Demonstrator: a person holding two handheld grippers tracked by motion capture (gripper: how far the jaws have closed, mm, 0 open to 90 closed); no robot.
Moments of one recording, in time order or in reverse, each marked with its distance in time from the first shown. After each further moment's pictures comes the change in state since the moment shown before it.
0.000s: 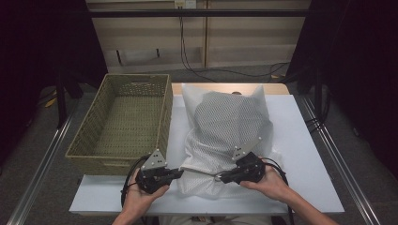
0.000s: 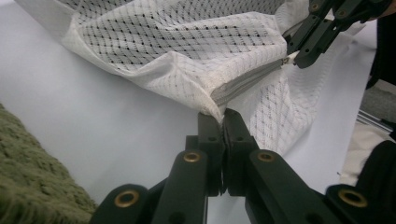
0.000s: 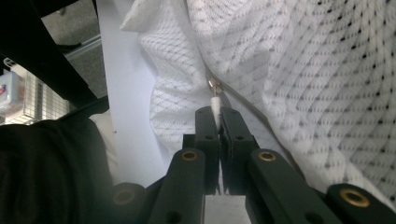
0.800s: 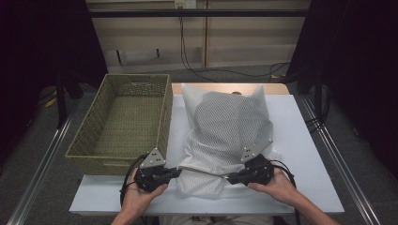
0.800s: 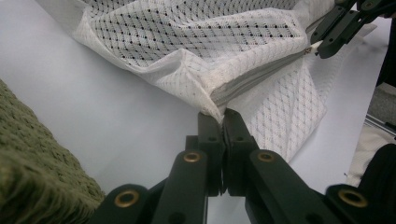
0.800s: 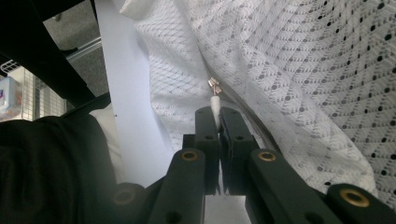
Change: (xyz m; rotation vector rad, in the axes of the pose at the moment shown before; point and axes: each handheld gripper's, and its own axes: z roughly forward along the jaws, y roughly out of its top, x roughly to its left) left arm 0.005 0.000 -0.002 0.007 0.017 -0.028; right arm 0.001 -0.015 -0.016 -0.018 -0.018 0.032
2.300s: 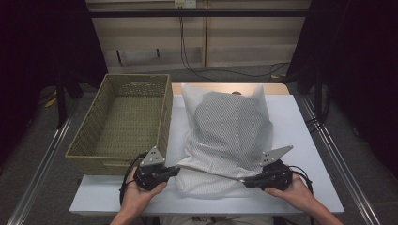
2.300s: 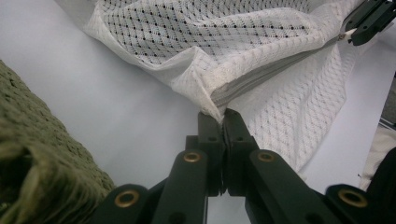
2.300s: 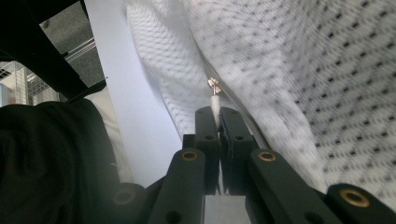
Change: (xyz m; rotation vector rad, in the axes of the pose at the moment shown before) left arm 0.006 -0.001 0.001 0.019 0.031 -0.015; right arm -0.005 -0.039 -0.029 -0.005 -0.047 0.063
